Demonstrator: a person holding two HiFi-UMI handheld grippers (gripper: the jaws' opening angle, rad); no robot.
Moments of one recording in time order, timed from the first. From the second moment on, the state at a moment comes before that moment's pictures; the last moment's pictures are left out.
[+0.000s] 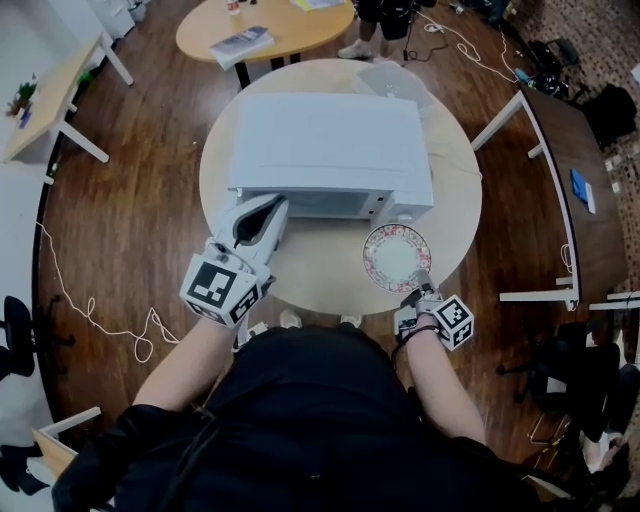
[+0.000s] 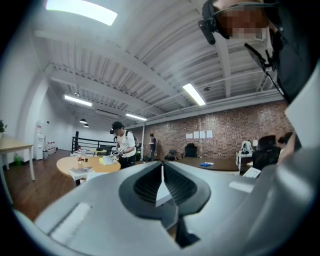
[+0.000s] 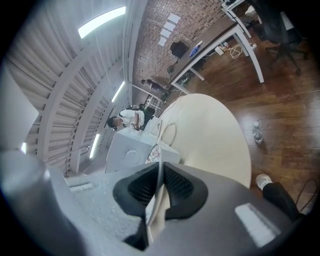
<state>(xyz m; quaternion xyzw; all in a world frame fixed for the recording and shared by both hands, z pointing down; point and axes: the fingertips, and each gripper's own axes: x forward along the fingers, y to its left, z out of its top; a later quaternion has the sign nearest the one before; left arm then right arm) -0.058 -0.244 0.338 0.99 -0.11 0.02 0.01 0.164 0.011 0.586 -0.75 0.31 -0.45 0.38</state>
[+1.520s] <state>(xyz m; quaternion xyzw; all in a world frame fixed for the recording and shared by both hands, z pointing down) -0.131 -0.273 0.342 0.98 -0.22 0.01 0.04 0.106 -0.118 0.575 -0.68 0.43 -0.51 0.31</state>
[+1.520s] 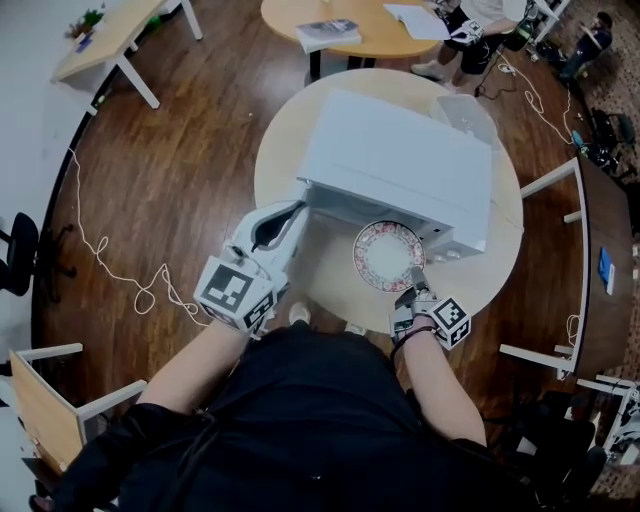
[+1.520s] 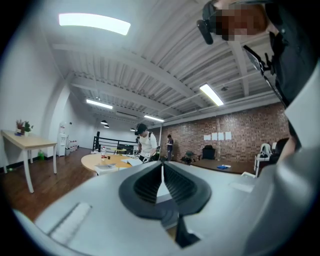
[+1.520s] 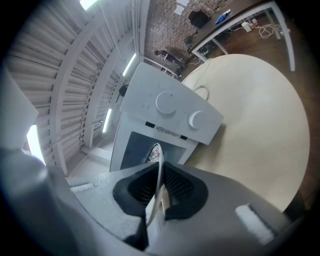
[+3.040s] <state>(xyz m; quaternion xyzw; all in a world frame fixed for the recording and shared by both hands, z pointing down) -0.099 -0.299 0.368 0.97 -0.23 0.04 0.02 0.092 -0.212 0.607 -0.64 0.48 -0.53 0.30</state>
